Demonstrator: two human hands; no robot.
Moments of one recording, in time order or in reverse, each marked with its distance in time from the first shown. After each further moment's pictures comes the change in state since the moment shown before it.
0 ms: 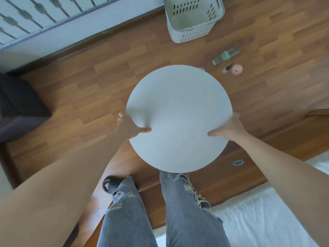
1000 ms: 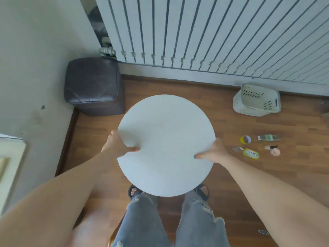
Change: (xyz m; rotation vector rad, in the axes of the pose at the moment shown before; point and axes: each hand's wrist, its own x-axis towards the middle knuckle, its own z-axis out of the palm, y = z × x) left_hand -0.115 -0.407 -0.228 -0.272 0.231 -0.085; right_hand -0.262 -0.235 0.251 -0.371 -0.175 -0.396
